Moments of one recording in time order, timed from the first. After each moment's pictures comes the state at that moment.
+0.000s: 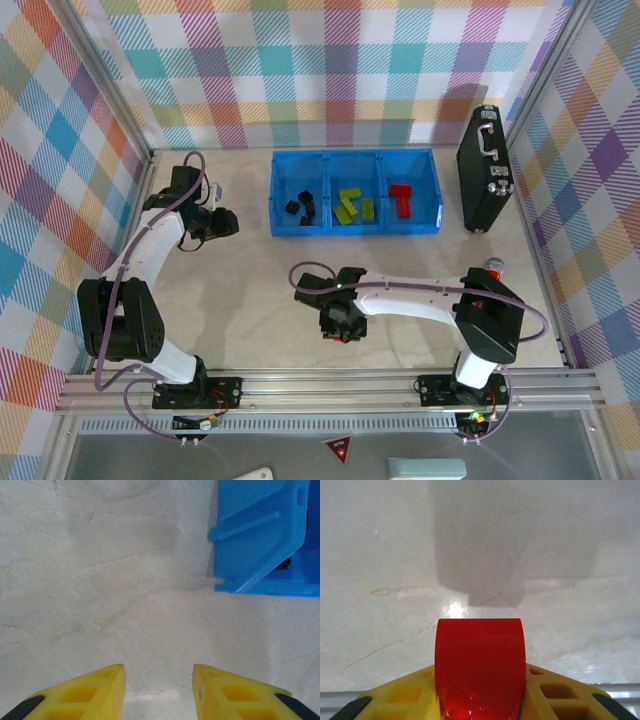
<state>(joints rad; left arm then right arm) -0.02 1.53 1.23 -0.81 0.23 -0.21 1.14 1.68 1.17 -1.00 0.00 1.19</state>
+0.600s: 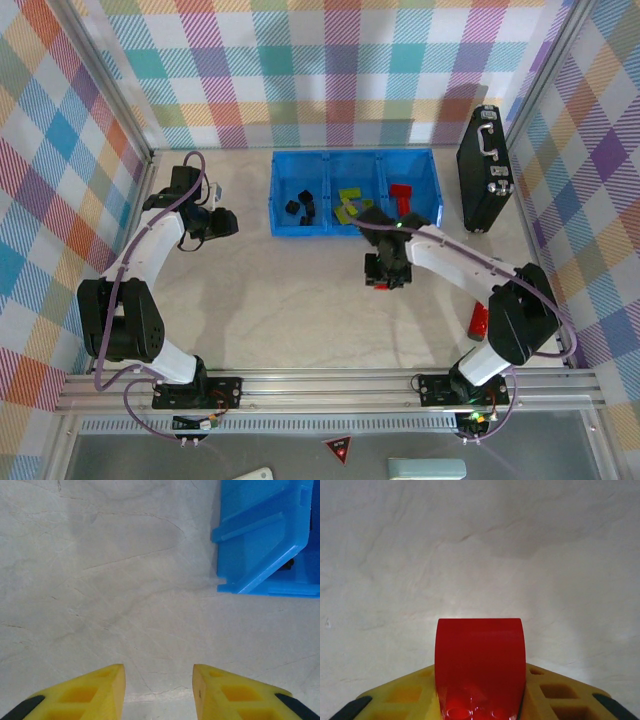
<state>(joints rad) -0.02 1.53 1.23 -0.81 0.22 -0.21 0.64 1.56 1.21 -1.09 0.02 0.67</state>
